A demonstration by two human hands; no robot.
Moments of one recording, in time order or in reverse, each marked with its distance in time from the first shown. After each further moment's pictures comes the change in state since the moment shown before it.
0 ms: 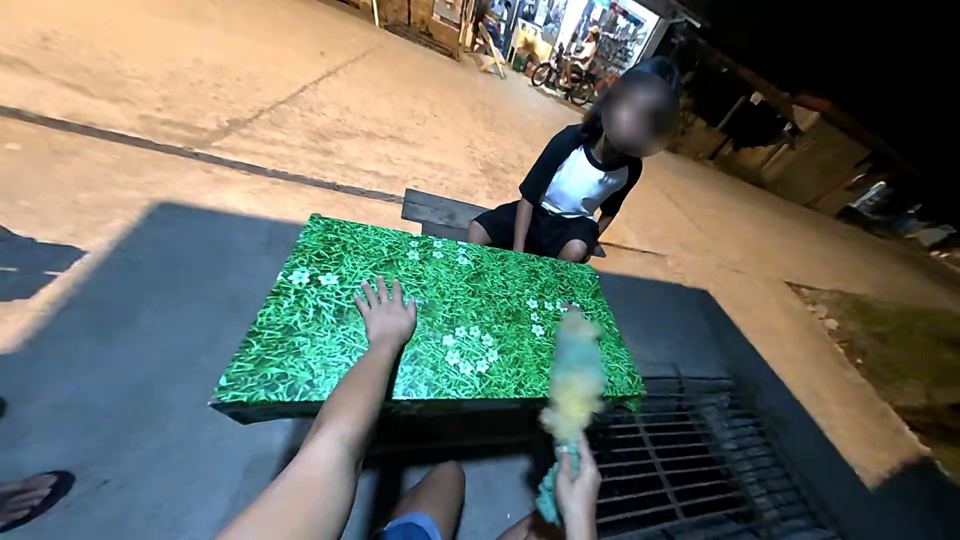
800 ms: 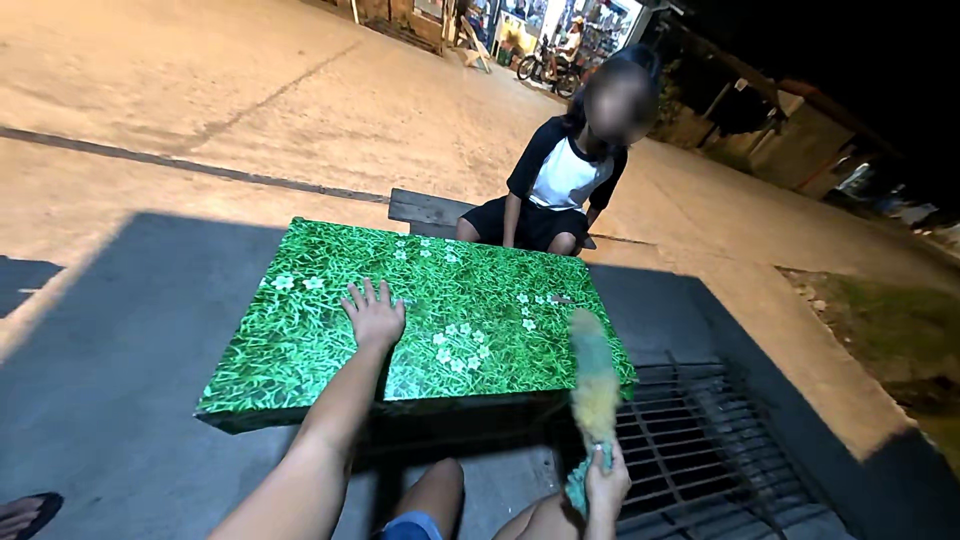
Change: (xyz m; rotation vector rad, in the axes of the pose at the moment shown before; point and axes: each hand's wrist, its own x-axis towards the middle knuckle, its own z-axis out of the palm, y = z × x) left_hand 0.003 -0.002 0.001 0.029 0.001 -0.011; right_hand 0.016 0.037 -0.023 0.042 0.242 0.183
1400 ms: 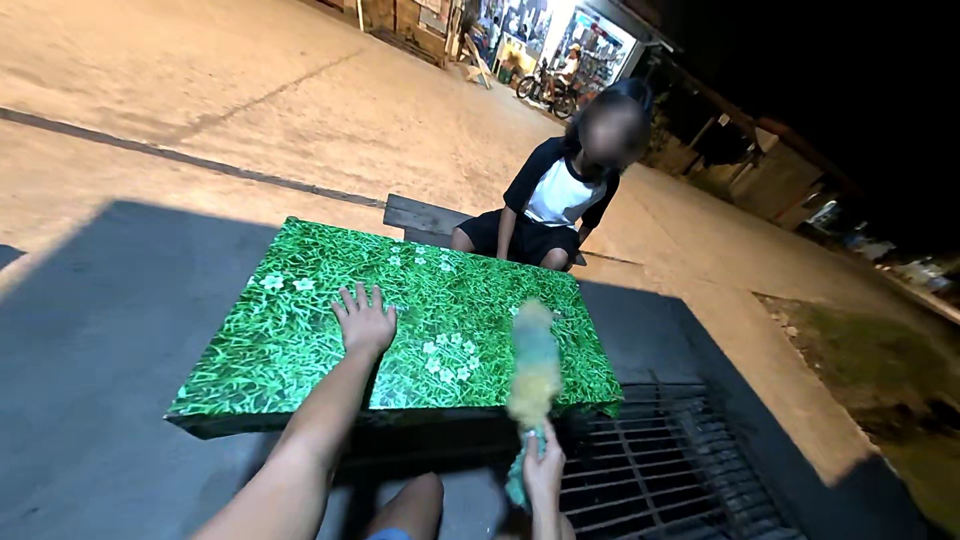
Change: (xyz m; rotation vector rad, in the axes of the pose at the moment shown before) left_hand 0.000 0.000 0.000 -0.029 0.008 0.004; right_hand -0.018 -0.053 0.054 0.036 -0.260 -0.204
